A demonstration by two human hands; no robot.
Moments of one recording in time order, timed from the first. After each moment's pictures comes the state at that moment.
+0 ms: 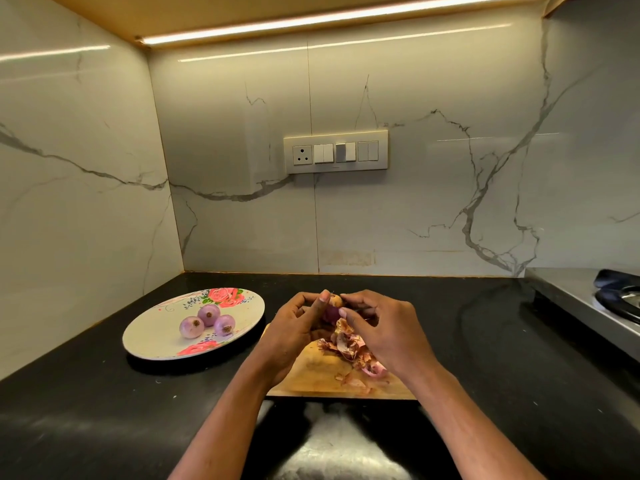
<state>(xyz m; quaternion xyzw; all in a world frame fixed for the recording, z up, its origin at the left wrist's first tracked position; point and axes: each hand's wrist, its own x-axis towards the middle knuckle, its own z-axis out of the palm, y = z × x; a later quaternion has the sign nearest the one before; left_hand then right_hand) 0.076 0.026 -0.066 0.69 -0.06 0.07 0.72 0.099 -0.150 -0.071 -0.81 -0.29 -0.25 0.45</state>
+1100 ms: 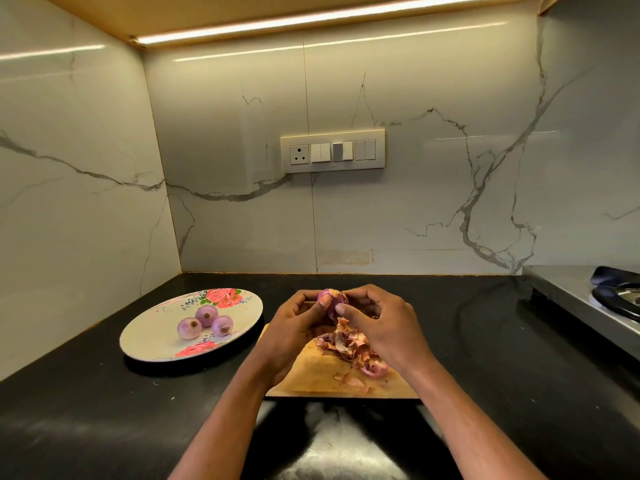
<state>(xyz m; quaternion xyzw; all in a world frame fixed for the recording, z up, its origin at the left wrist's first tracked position) 0.074 0.025 -0.066 0.65 -0.09 0.06 0.75 0.100 -0.148 -0.069 -0.78 -0.25 -0.18 0.54</state>
